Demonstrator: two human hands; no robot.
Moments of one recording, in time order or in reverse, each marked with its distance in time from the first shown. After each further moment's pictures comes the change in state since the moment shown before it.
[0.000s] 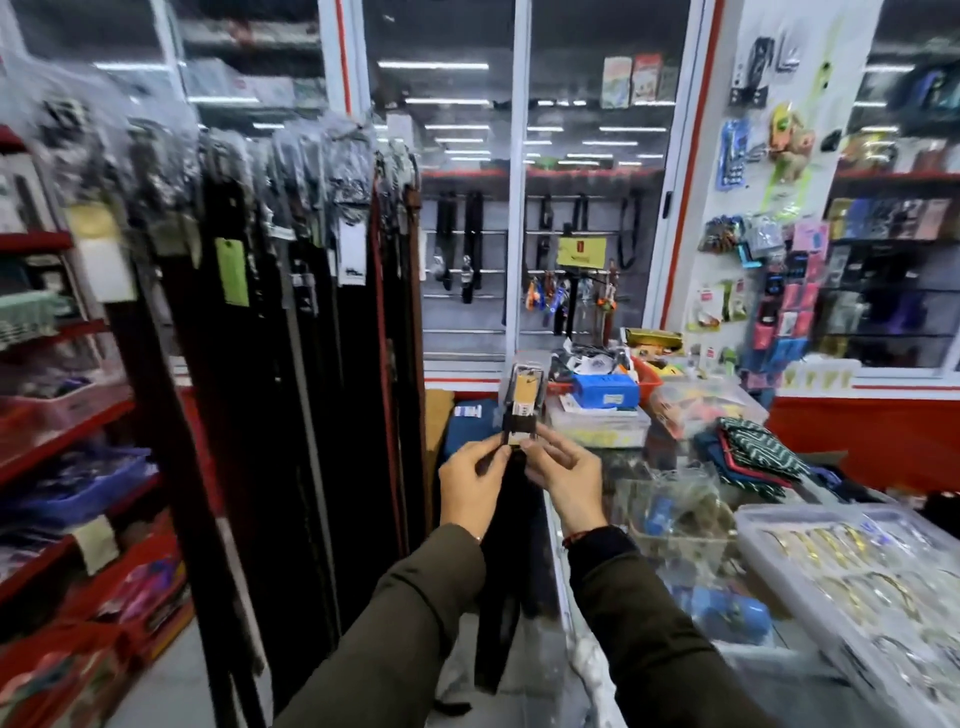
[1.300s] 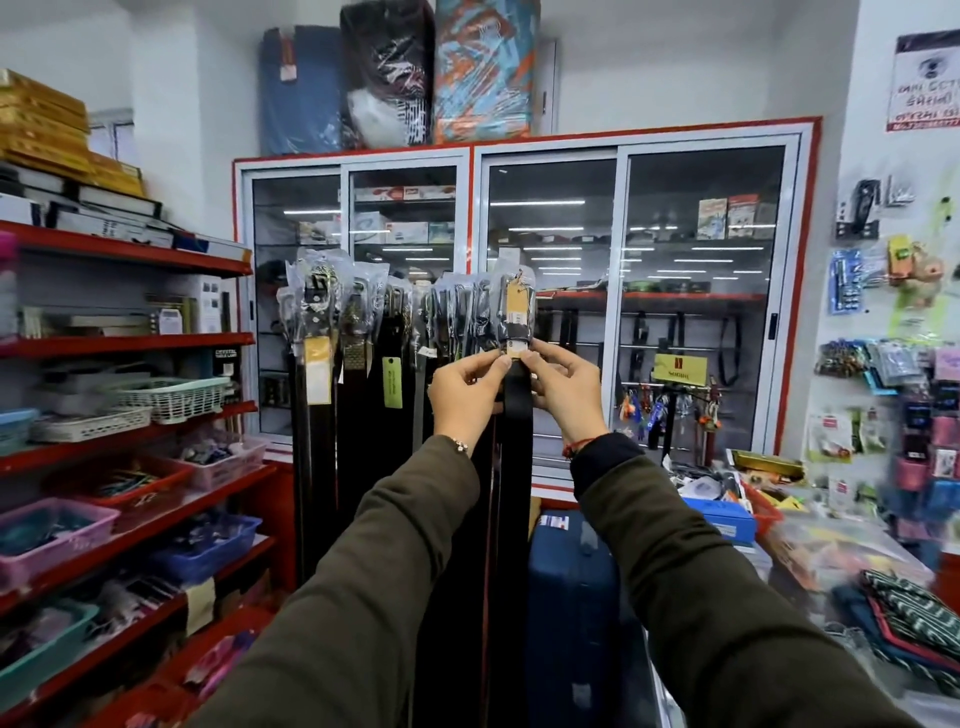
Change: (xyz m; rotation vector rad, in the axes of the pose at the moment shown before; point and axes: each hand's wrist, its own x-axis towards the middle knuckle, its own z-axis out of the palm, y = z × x) left_hand 0.109 0.153 -0.172 -0.384 0.267 0.126; right_hand 0.031 -0.174 0.199 -0.012 -0.257 -0.323
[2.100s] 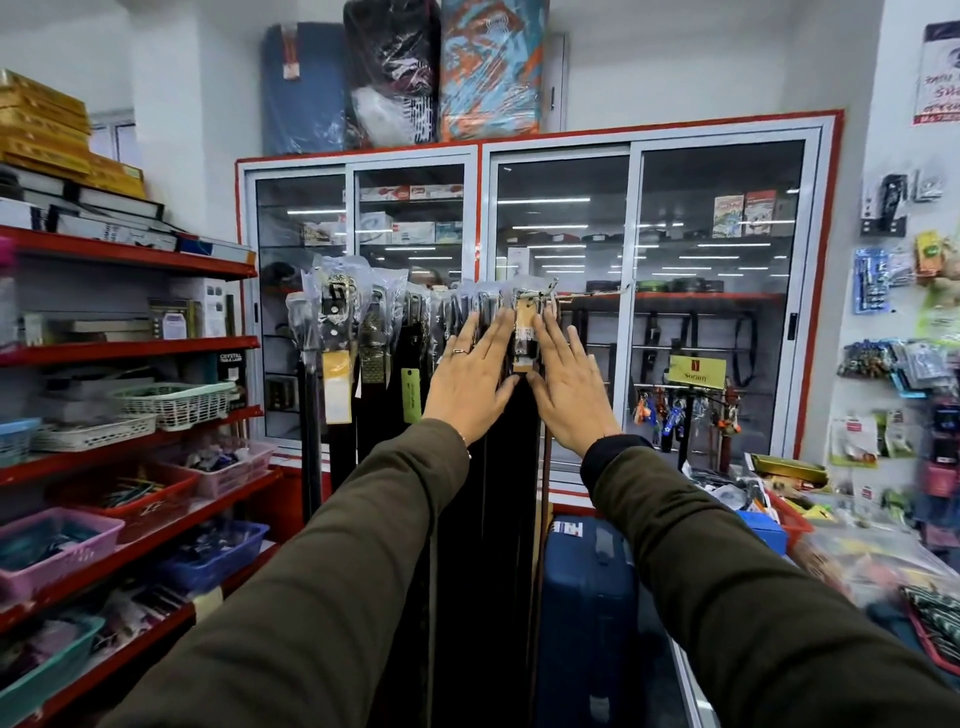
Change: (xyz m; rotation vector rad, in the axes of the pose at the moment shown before) left_hand 0.071 -0.009 -0.038 1.328 -0.277 0.628; right_hand 0.045 0.030 0.010 -1.171 -0.166 -0.560
